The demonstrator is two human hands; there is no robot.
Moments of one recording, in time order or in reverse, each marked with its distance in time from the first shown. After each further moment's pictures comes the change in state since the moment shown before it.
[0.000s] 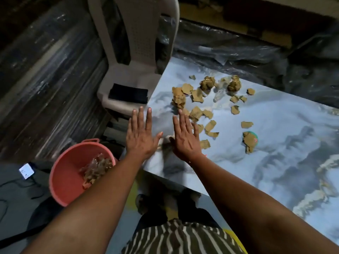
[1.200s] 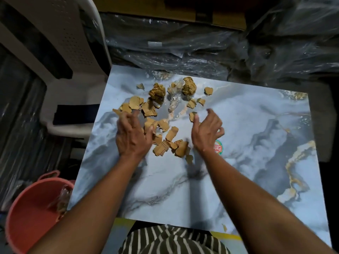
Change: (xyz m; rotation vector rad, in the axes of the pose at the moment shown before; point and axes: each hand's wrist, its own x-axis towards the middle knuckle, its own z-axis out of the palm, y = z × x) left_hand 0.125 0.165 0.005 -0.182 0.131 -0.023; right_hand 0.052 0.222 -0.033 0.394 0.396 0.818
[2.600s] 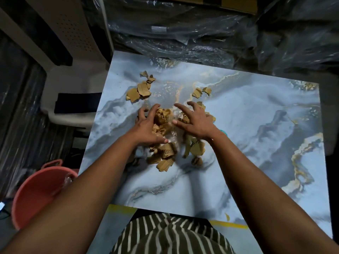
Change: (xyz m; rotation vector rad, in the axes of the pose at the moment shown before) left_hand 0.022 -0.020 0.018 -0.283 -0.774 0.077; right_hand 0.007 -0.027 -0.023 -0.205 -0.703 -0.480
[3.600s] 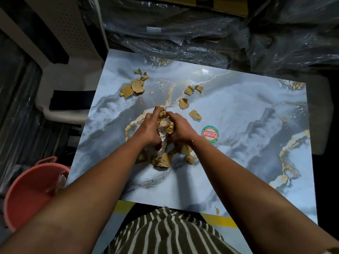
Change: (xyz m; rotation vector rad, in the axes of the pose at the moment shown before) left_hand -0.005 0.038 0.044 -0.015 0.118 -0.030; right_hand -0.010 -0.013 0.042 0.220 -0.023 -0.018
